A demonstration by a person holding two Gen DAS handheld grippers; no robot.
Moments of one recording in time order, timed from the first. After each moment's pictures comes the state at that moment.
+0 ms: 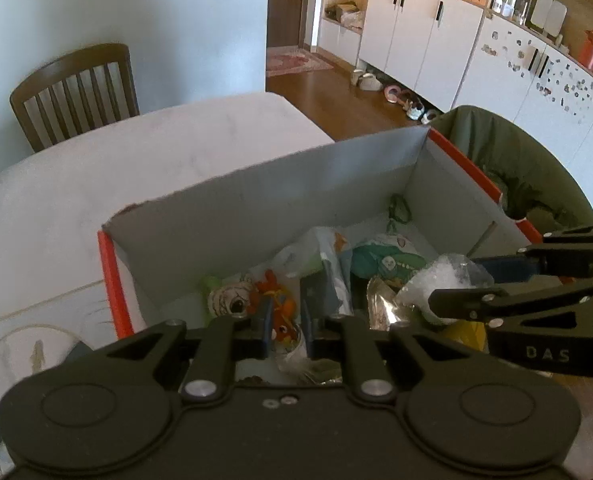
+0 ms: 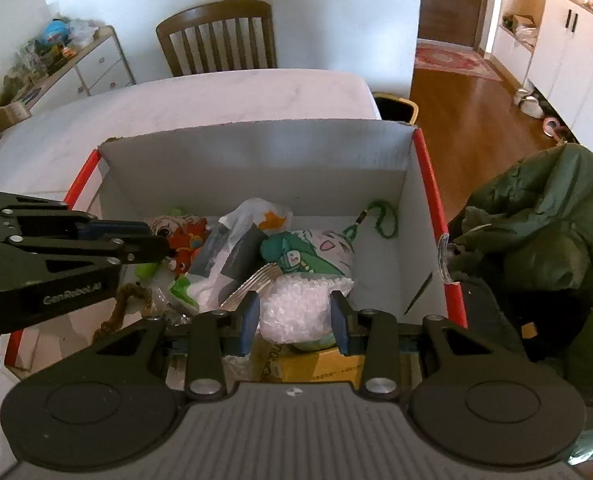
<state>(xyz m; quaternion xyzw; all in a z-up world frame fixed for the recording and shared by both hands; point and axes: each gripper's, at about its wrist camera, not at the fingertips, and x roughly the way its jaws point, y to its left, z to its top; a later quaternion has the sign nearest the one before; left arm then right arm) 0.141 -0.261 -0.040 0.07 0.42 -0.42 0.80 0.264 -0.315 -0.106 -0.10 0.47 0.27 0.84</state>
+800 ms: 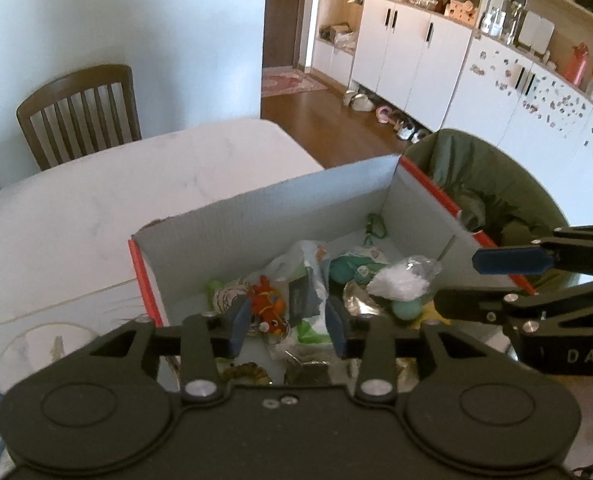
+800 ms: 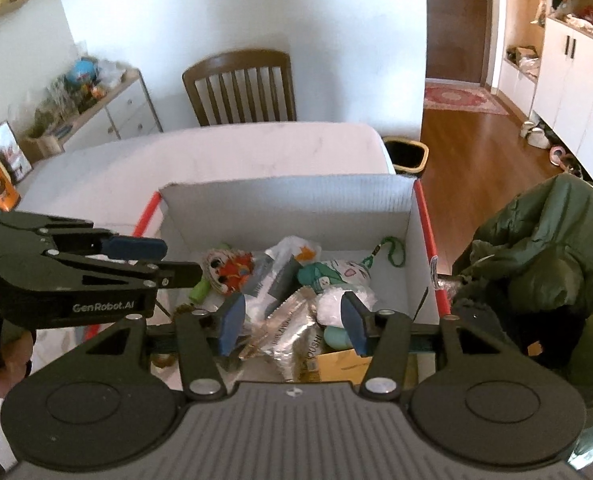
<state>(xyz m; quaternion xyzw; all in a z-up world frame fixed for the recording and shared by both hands) 0.120 -0.226 0.002 0.05 0.40 -0.43 0.81 0.218 -0.333 -0.051 -0.06 0.41 0.30 0.86</state>
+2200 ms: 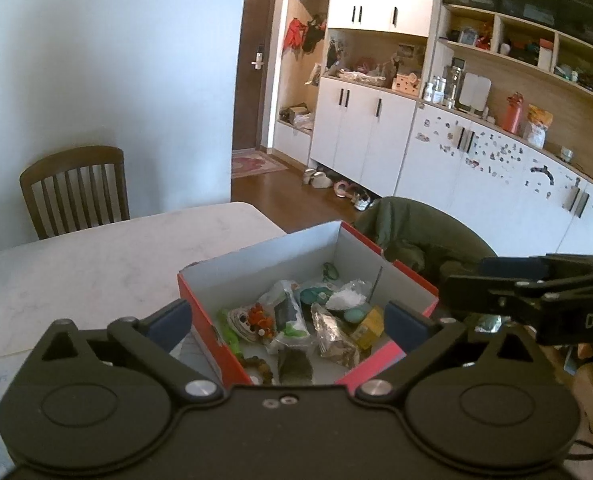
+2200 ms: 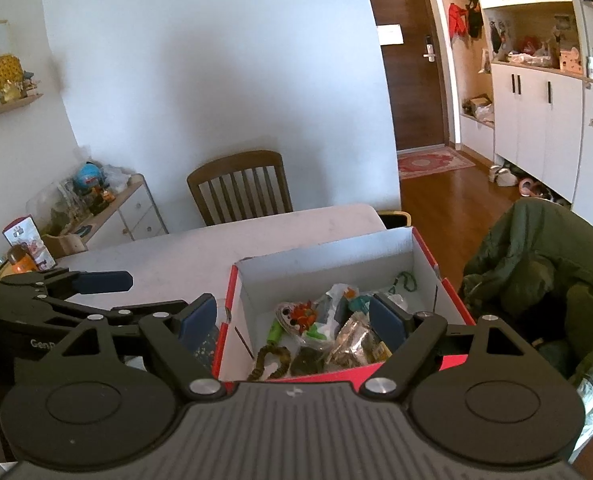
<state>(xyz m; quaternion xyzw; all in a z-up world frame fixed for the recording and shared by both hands) 0.061 -0.102 0.056 0.00 0.28 -0.49 0.83 0.075 -0.341 0.015 0.04 0.29 0.25 0.92</state>
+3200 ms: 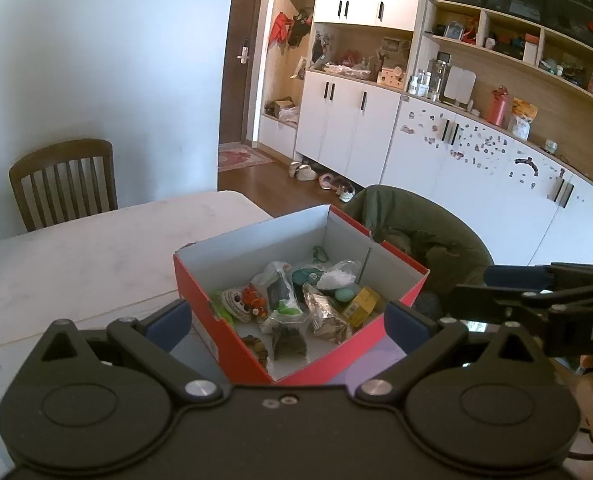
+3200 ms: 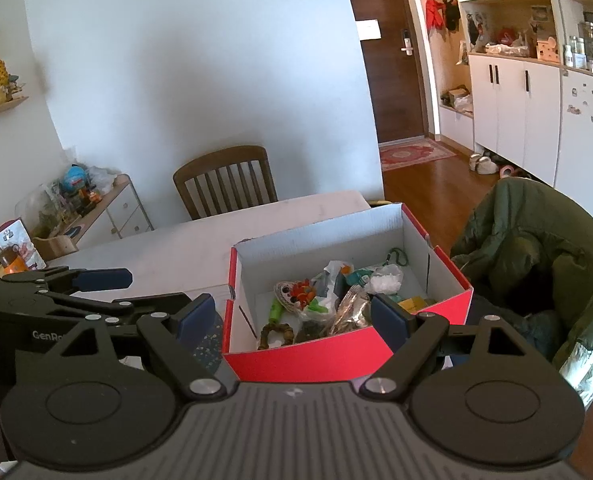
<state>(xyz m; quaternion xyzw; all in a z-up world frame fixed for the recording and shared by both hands) 0.057 -0.081 0.045 0.01 0.28 -0.51 0.81 0.041 -0.335 0.008 0.05 0.30 0.22 0.93</state>
